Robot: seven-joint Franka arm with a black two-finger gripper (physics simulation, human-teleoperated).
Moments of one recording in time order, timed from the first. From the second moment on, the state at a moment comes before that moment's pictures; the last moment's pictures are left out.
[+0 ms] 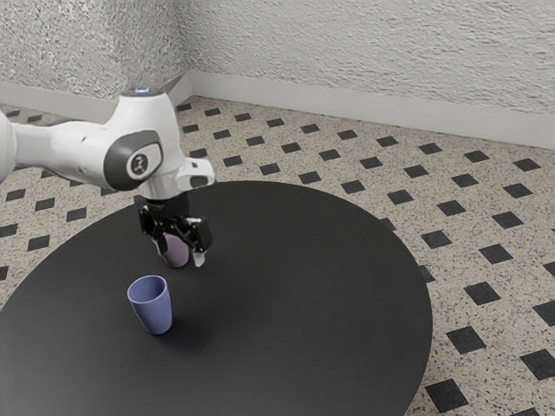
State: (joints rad) arm 0.00 0.01 -0.02 -2.14 -0.03 2.08 0.00
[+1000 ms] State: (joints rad) arm 0.03 -0.03 -0.03 -2.25 -0.04 2.15 -0.09
